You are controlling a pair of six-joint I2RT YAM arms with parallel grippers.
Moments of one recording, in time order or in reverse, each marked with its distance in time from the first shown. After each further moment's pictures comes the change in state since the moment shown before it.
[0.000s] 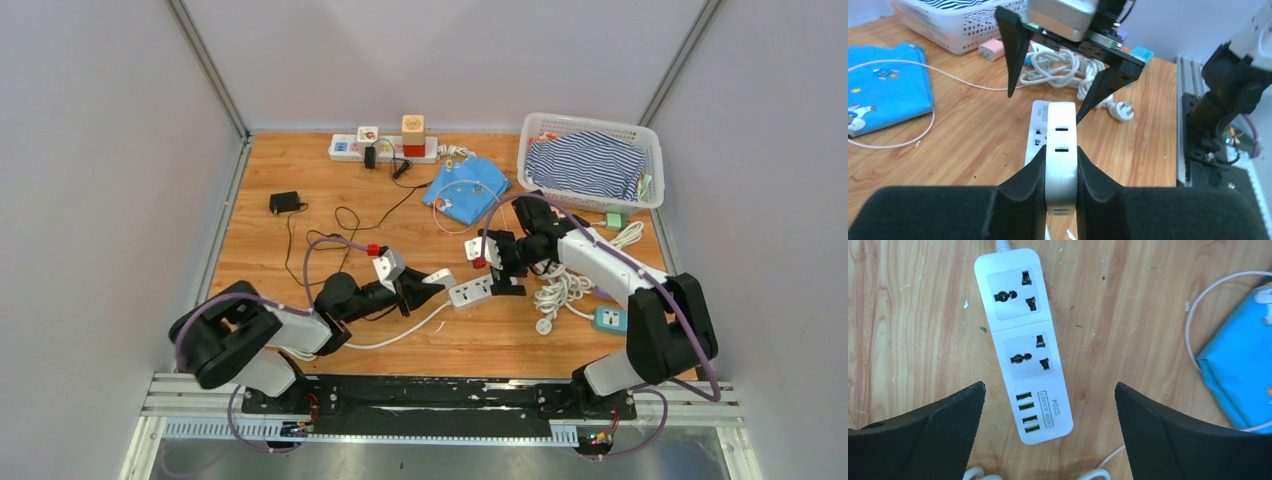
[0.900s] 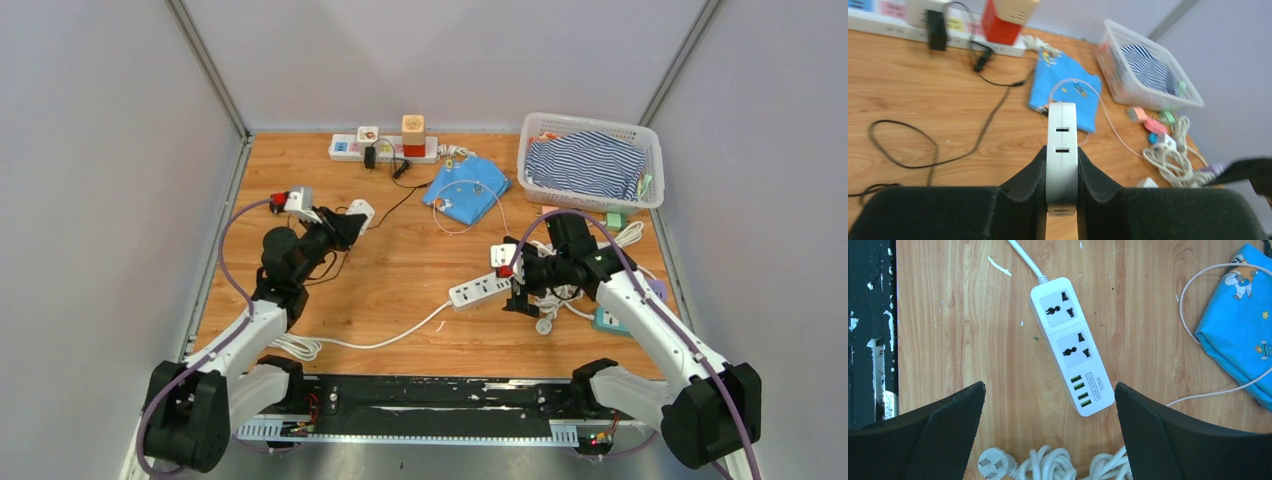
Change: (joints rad) left arm 0.536 -0.510 0.157 -0.771 -0.139 -0.328; right arm -0.038 -0.430 -0.137 -0.088 -0.091 0.222
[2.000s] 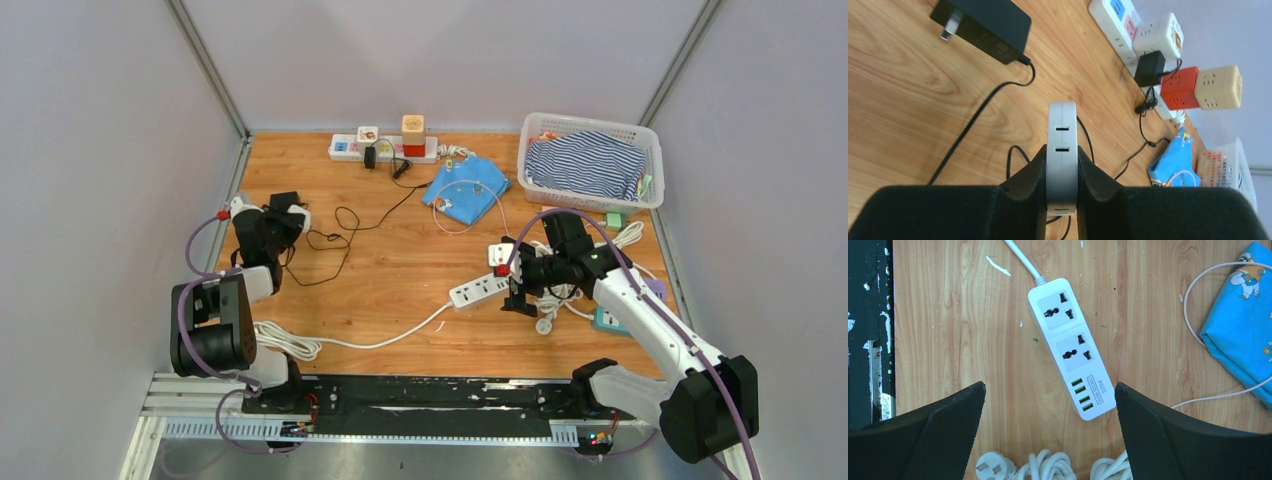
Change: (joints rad) left arm 0.464 0.452 0.106 -0.011 -0.101 -0.285; right arm 0.009 0.027 -0.006 0.025 -0.001 0.010
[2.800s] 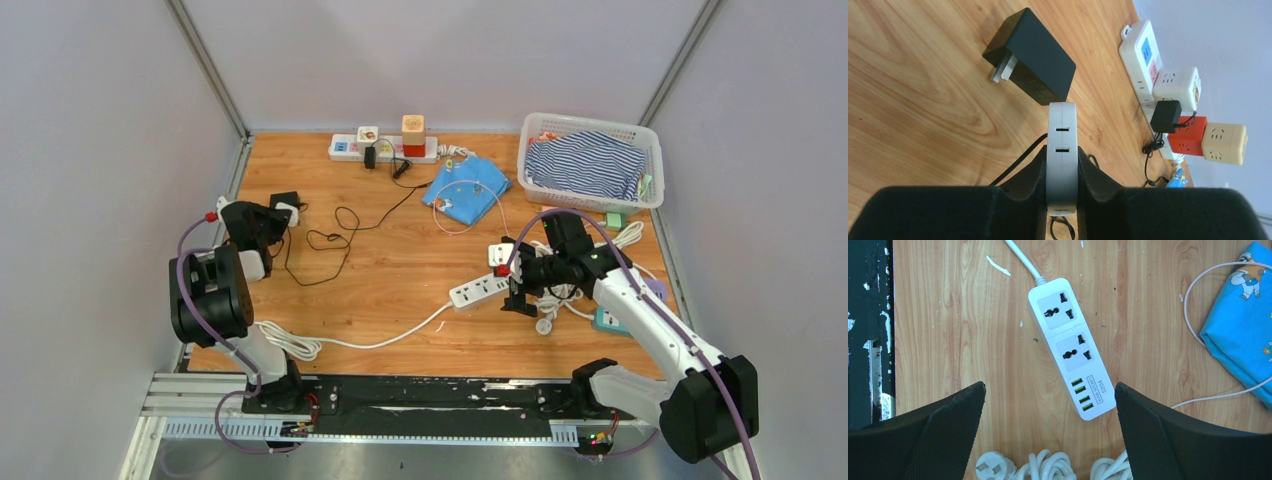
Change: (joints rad) left arm 0.111 0.191 0.128 0.001 0.029 -0.103; right arm 0.000 0.000 0.000 0.000 0.000 -0.002
